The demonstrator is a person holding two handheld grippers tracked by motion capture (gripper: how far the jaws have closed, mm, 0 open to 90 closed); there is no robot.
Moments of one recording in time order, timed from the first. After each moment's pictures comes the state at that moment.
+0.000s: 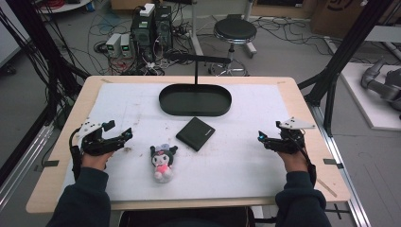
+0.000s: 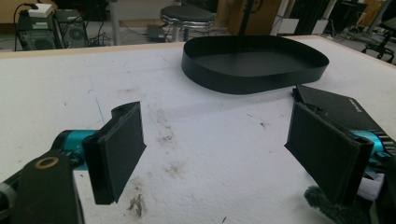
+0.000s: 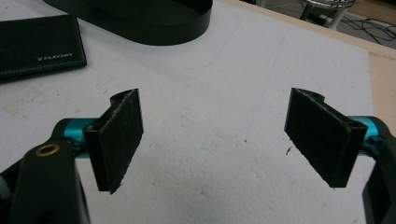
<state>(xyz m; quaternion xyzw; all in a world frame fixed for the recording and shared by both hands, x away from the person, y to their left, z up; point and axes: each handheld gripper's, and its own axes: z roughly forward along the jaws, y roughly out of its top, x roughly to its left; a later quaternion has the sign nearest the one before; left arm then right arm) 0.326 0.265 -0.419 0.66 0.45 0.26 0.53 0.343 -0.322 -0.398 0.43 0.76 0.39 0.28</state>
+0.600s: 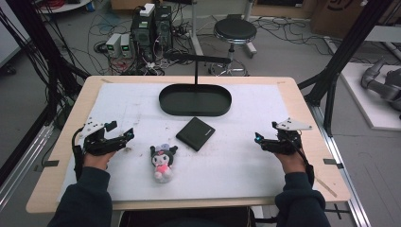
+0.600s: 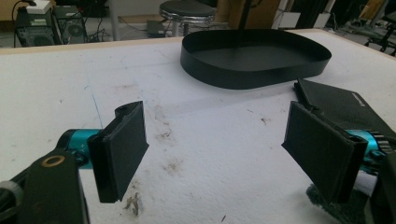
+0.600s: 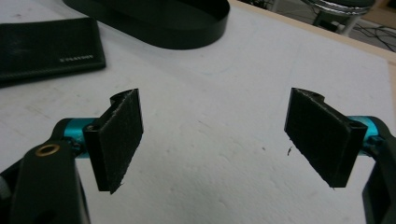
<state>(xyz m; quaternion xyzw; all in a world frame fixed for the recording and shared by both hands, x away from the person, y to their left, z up) 0.327 0.261 -0.421 0.67 0.45 0.26 0.53 0.340 -0.309 -0.398 0.41 0.77 0.40 0.27</state>
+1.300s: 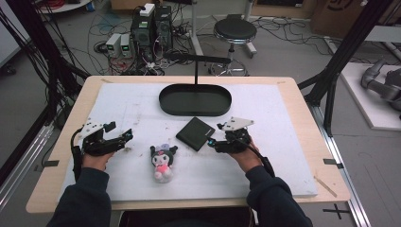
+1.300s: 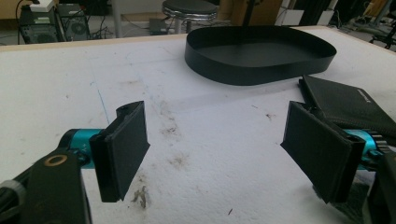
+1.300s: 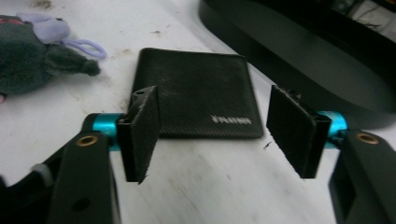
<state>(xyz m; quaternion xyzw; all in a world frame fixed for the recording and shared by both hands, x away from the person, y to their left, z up) 0.327 0.265 -0.423 0.67 0.46 0.26 0.52 0.360 -0.171 -0.408 0.26 0.84 0.42 0.20</state>
